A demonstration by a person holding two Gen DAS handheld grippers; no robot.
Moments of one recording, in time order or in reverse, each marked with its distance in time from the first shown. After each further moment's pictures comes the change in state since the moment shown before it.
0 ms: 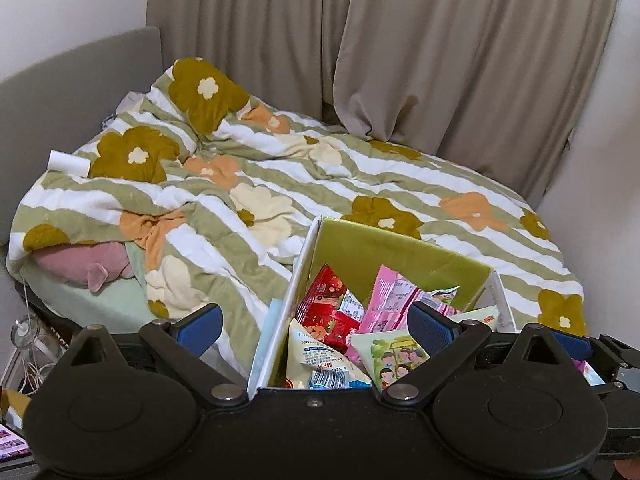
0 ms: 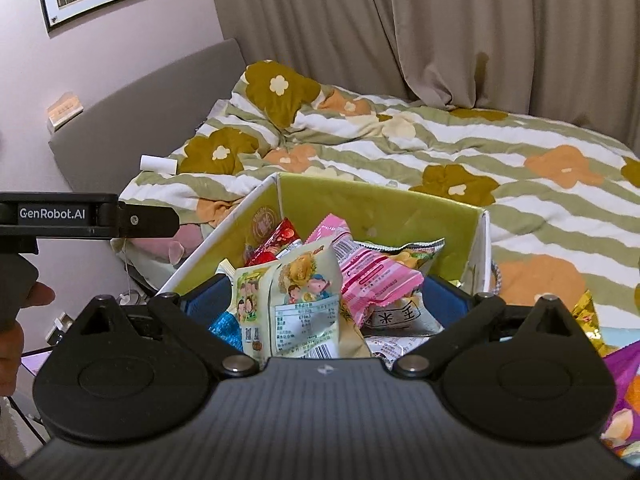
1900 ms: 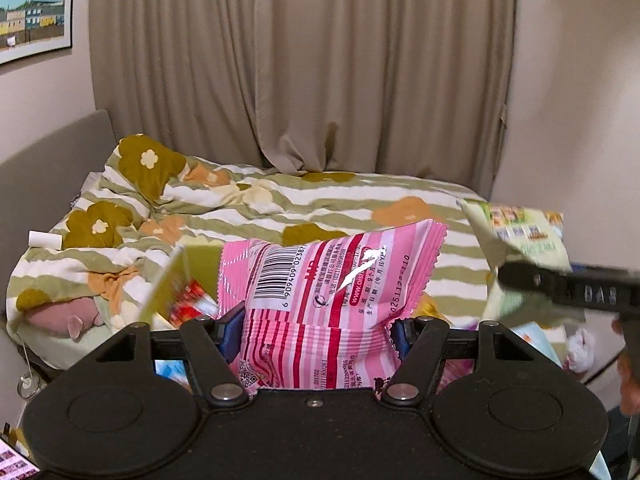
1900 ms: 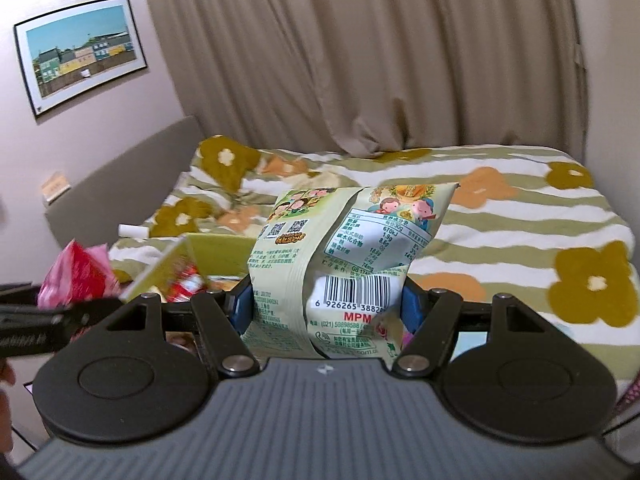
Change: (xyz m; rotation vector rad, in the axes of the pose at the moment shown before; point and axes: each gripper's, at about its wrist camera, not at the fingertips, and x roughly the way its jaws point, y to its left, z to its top) left arm -0.072 -0.183 -0.059 0.188 -0.138 -0.014; right arm -0.170 -0.185 -0.022 0.121 -0.165 -0.025
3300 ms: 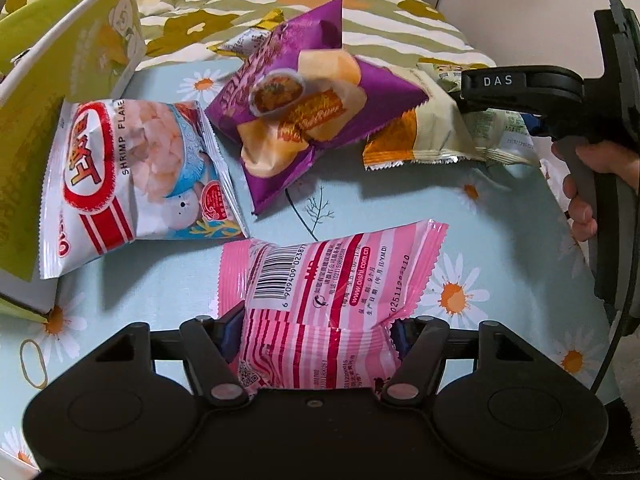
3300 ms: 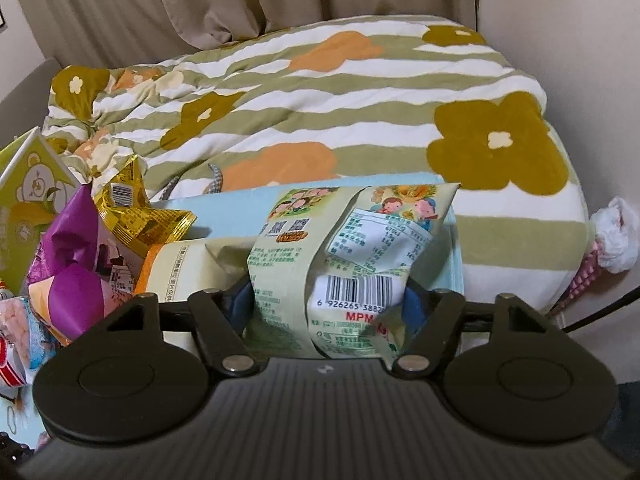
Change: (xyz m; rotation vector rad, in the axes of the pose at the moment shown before) left arm 0.133 -0.180 -0.180 0.060 0.544 -0.155; right arm 0.090 -0.213 -0.124 0.156 0.288 -0.300
